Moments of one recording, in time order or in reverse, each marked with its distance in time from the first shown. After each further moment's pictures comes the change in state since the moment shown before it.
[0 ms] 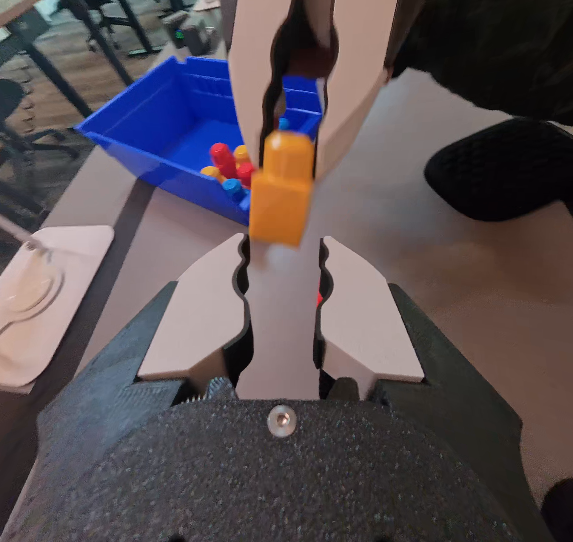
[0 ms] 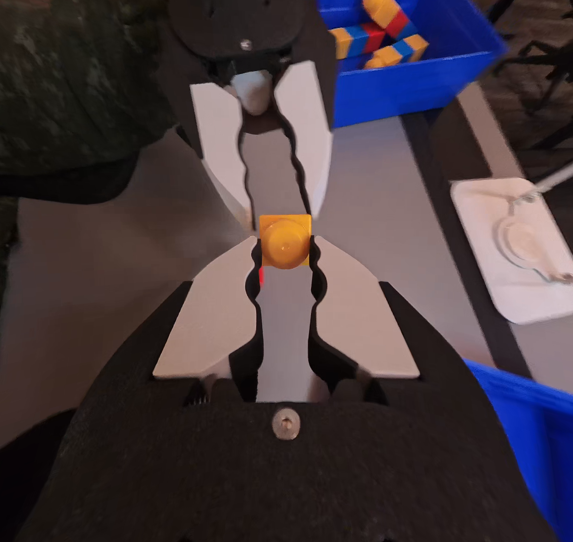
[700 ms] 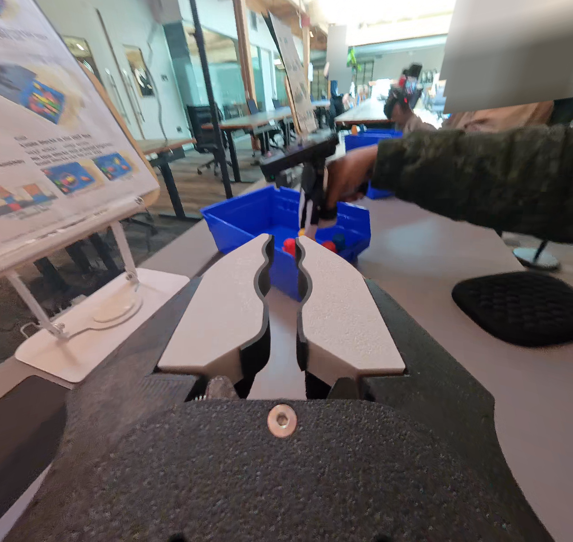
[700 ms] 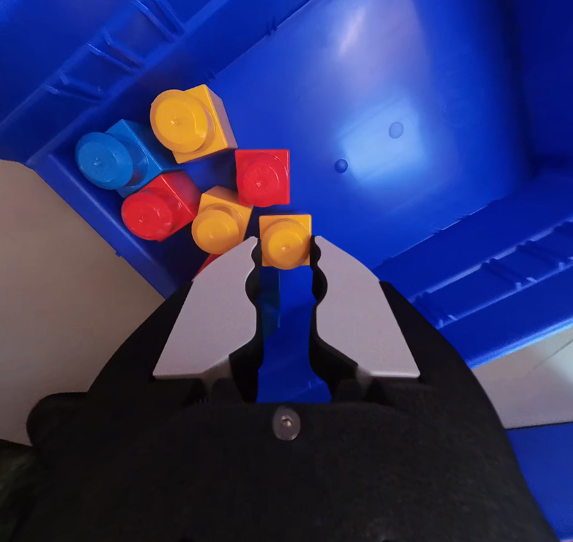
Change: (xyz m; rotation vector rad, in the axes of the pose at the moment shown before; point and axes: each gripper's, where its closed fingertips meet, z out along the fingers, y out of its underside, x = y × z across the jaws) left arm -0.055 -0.040 -0.075 0.457 -0.211 -0.153; right arm 0.133 0.228 -0.070 -0.755 0.369 0.799
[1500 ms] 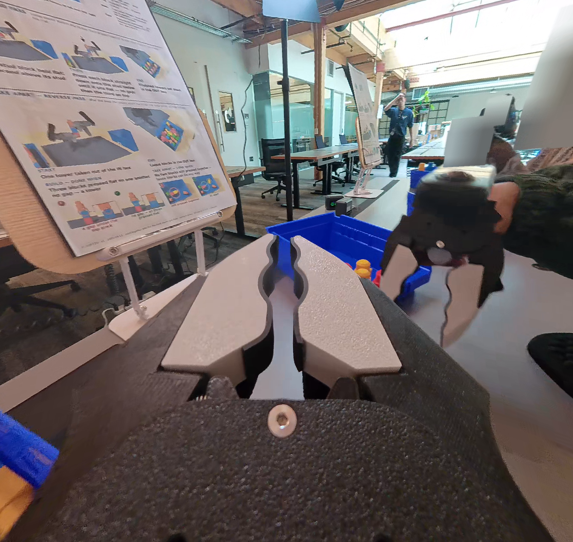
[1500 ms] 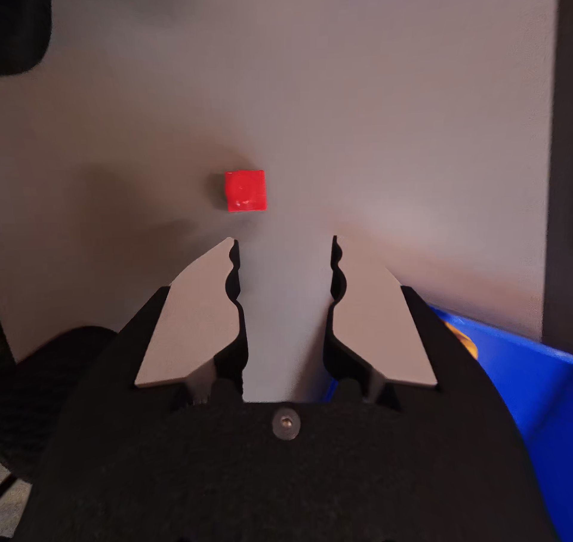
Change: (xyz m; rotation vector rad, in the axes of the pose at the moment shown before) left arm -0.042 -0.016 -0.027 0.106 -0.241 0.002; right arm -0.224 -0.014 -0.048 0.260 -0.250 -0.865
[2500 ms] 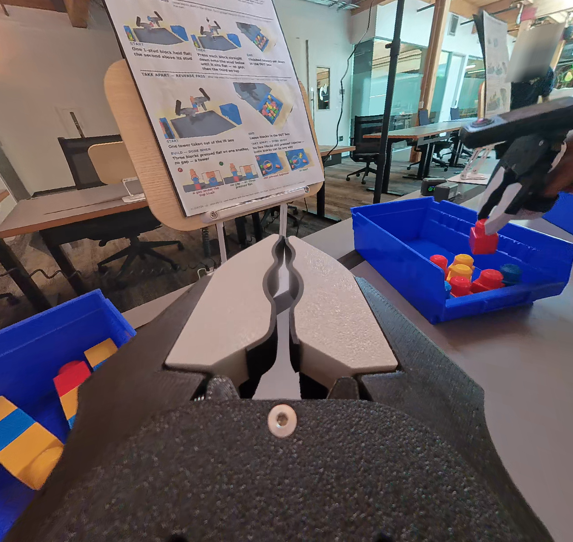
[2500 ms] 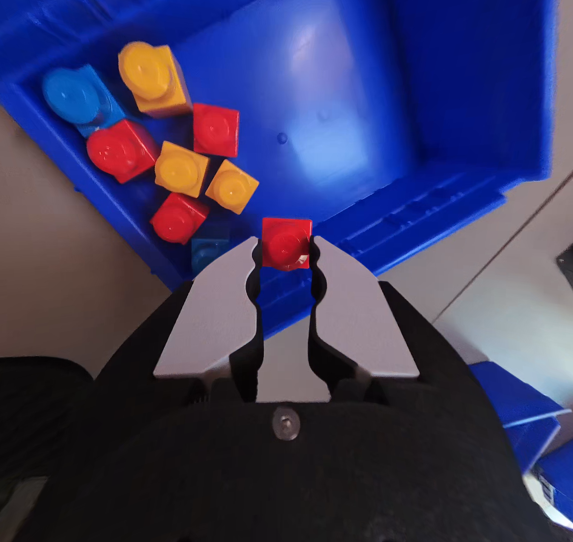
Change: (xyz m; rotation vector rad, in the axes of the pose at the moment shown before) left arm -0.056 0.019 -0.014 -0.069 -0.326 0.060; right arm 0.134 0.203 -0.094 -0.310 0.378 0.729
